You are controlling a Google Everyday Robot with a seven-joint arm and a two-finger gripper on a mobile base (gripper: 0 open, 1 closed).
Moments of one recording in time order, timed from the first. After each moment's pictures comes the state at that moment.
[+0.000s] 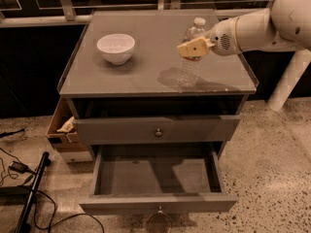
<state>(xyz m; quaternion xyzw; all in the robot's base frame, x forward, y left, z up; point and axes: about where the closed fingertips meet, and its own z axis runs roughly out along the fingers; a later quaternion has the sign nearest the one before) 0.669 -0.119 0.927 -0.35 0.78 0.25 0.45</state>
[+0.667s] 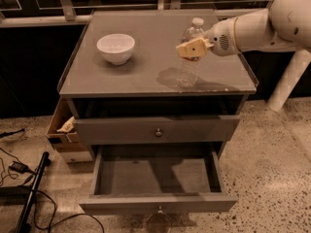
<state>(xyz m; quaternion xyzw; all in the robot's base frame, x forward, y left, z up) 0.669 -0.115 0.926 -0.36 0.78 0.25 0.45</state>
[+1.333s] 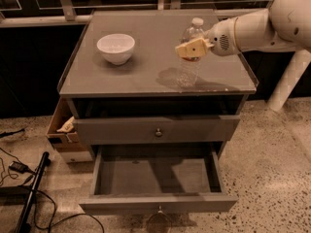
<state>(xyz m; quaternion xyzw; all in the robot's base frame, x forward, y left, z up) 0.669 -0.115 0.926 -0.36 0.78 0.25 0.45</state>
